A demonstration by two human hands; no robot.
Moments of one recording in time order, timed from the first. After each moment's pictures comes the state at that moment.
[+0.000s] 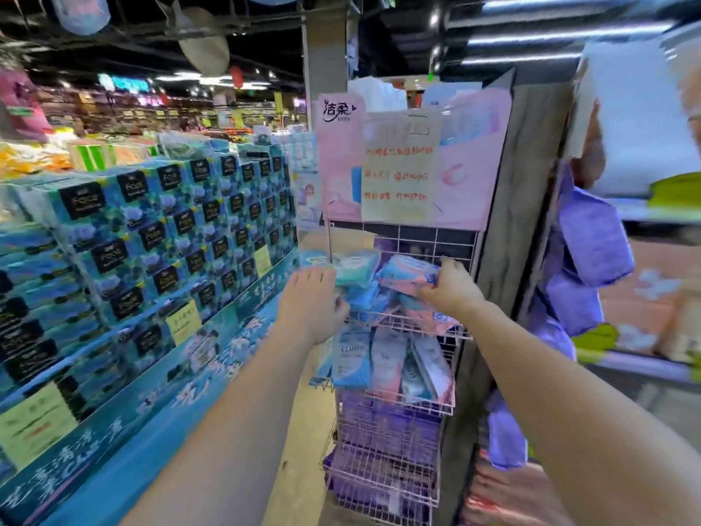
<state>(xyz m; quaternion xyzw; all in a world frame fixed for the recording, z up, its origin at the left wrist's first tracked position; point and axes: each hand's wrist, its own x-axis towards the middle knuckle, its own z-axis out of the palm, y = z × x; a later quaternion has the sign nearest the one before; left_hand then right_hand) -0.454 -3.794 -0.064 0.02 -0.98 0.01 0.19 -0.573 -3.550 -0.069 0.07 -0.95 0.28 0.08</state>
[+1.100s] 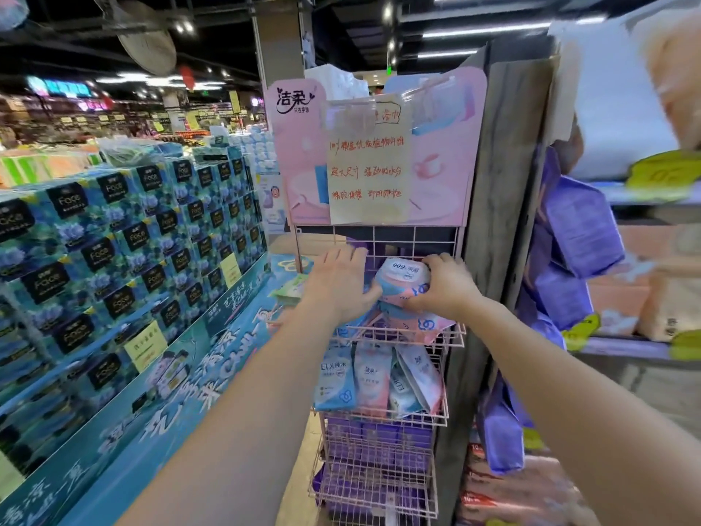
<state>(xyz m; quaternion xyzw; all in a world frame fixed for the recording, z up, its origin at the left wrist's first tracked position) -0.548 -3.743 -0.050 -0.10 -0.97 -0.01 0.22 -0.604 -3.531 -0.076 0.11 -0.96 0.20 0.14</state>
